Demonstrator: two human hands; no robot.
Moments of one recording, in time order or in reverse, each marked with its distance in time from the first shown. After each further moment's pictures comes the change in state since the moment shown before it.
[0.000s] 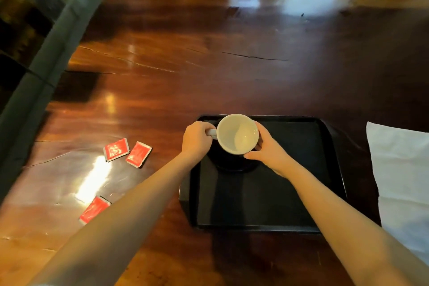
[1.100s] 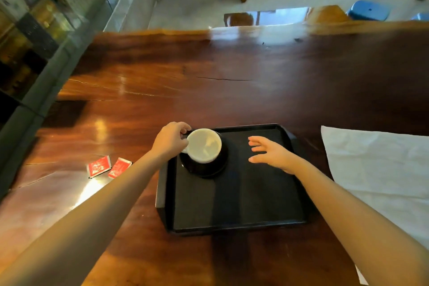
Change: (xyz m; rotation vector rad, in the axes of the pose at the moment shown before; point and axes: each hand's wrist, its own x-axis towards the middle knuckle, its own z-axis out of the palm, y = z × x) left_hand -0.014 0.039 -0.035 0.214 -0.058 0.140; right_hand -0.060 -0.013 -0.083 -0.282 -0.015 0.147
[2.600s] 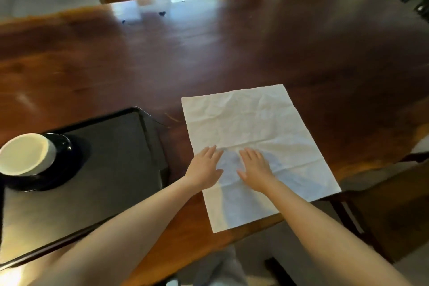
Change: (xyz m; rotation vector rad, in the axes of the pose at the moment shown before) left_hand -0.080 0.332 0.314 0.292 -0.435 0.541; right_hand -0.185 0.293 -0.134 -0.641 0.365 0.309
